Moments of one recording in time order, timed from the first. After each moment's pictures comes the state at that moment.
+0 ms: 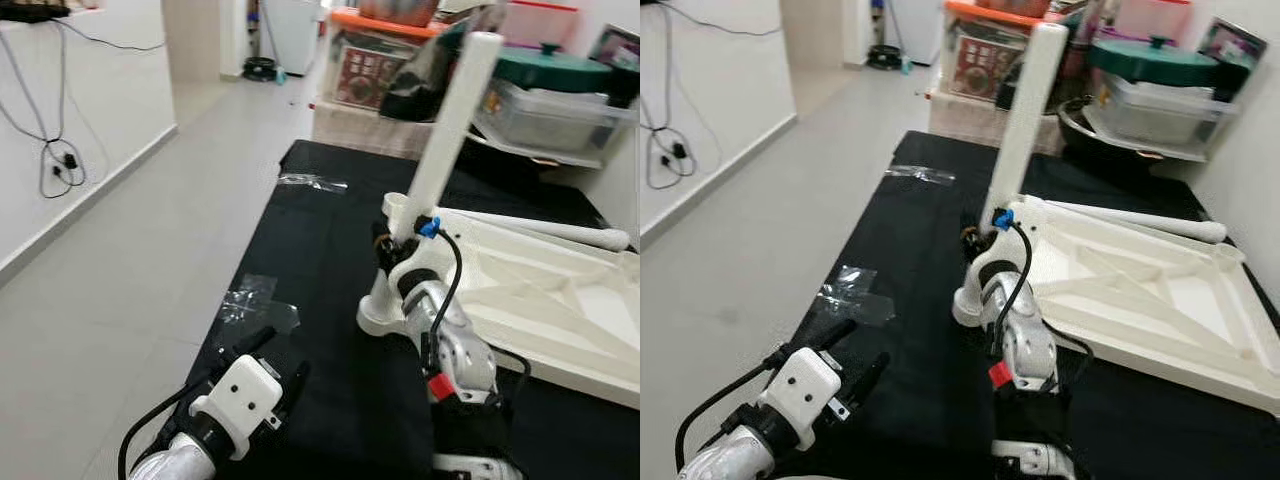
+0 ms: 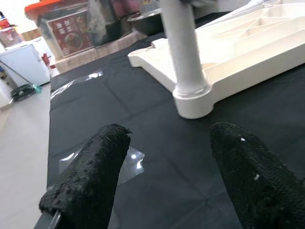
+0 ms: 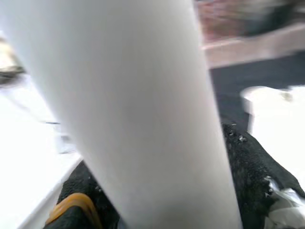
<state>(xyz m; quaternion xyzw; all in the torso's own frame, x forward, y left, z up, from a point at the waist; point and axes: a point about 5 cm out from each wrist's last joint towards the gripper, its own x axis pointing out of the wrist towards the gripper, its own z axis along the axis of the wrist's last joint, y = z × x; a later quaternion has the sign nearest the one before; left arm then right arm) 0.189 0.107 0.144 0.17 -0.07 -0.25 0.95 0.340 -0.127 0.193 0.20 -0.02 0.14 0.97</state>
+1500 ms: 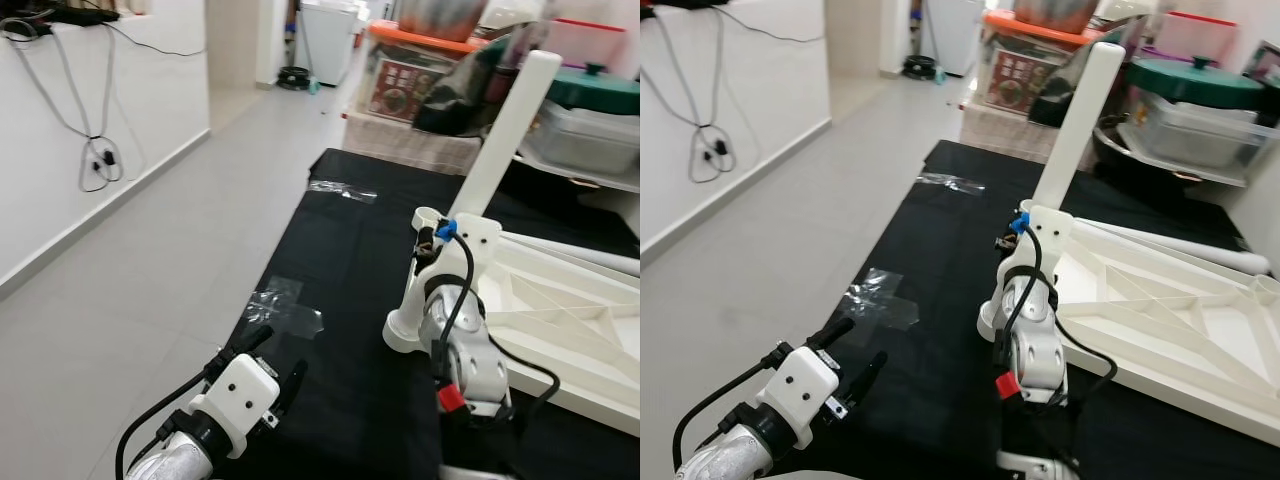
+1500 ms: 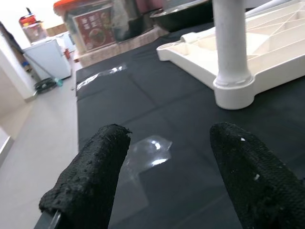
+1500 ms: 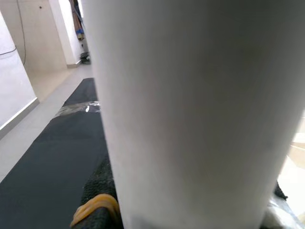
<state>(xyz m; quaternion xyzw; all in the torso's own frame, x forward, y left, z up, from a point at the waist) 0.191 0.111 0.144 0.17 -0.07 -0.25 0.95 0.324 -0.145 0.185 0.08 0.01 -0.14 0.99</state>
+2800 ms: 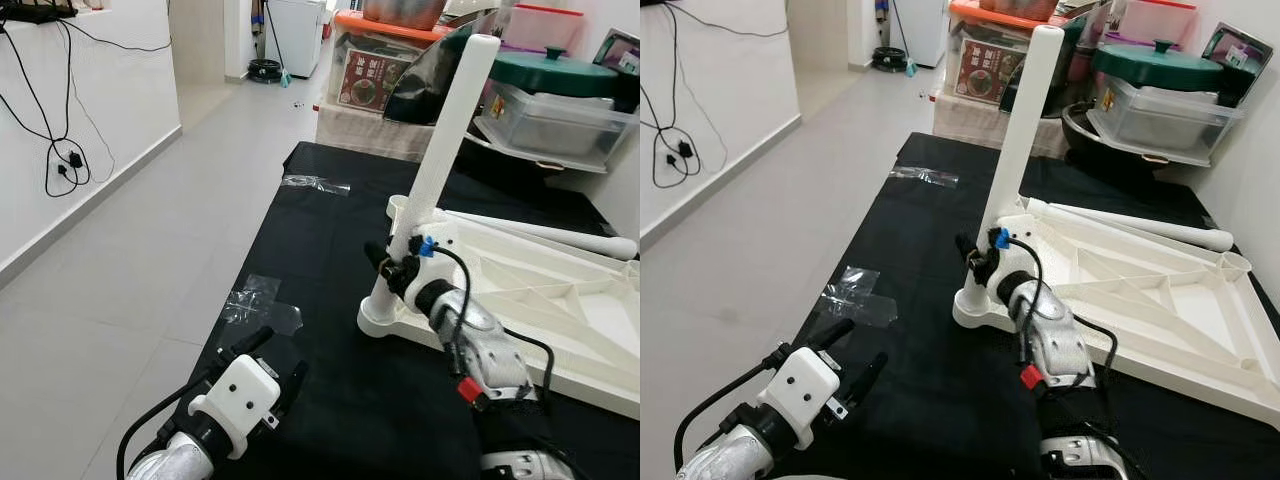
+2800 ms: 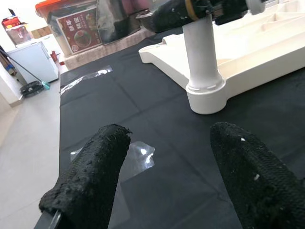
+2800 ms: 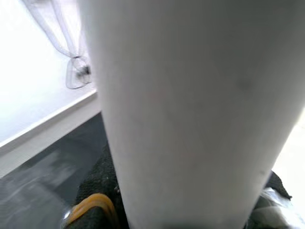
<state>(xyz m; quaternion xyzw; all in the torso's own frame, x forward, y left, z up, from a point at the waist) 0.190 0.110 0.142 0.17 -0.07 -0.25 0.95 0.340 -0.165 0.163 0.04 0.03 0.22 0.97</state>
